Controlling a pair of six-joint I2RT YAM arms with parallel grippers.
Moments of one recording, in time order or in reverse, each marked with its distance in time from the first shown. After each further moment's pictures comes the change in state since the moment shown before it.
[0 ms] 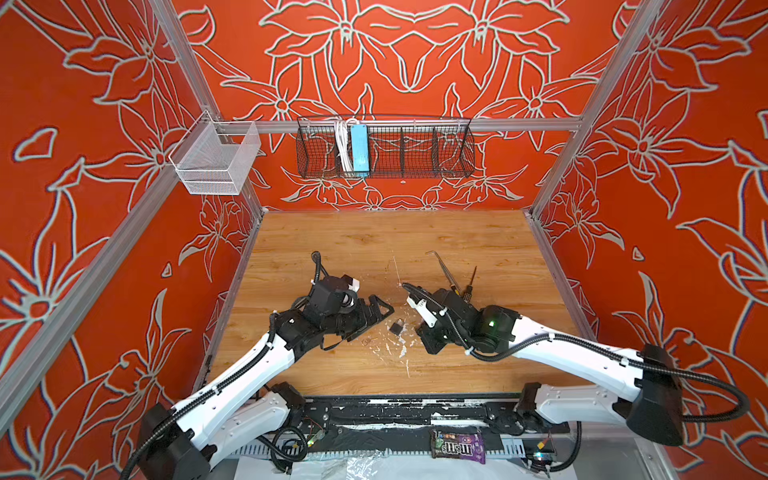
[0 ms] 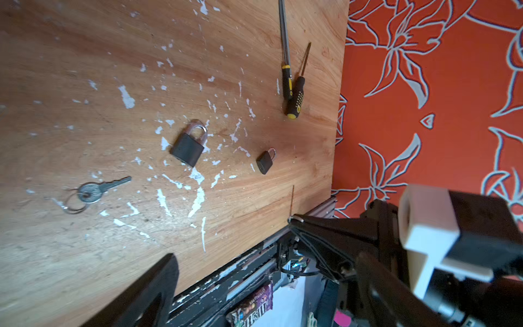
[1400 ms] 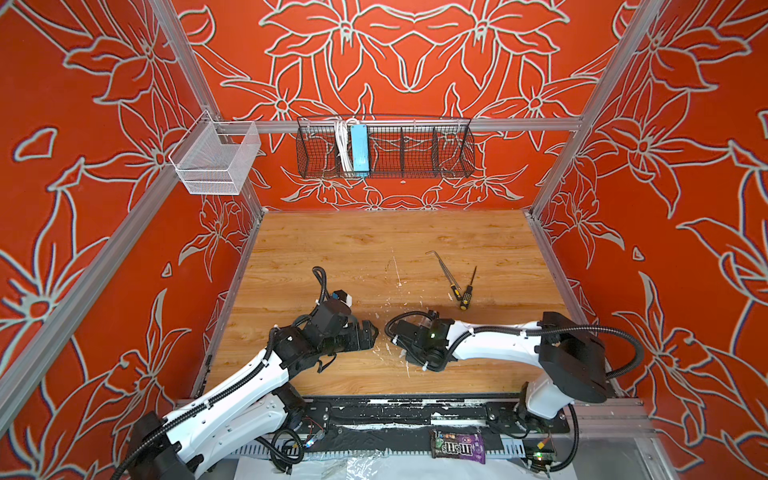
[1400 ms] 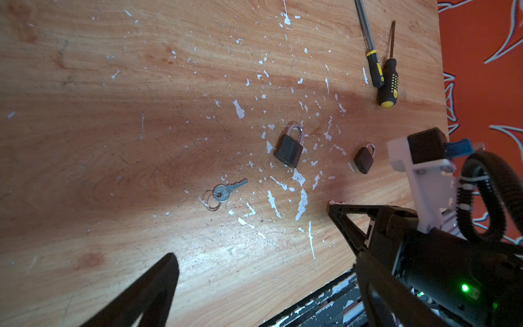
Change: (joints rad) left arm -0.105 -0.129 -0.146 -0.142 -0.358 0.270; right arm 0.150 0.425 0.026 -0.104 0.210 1.143
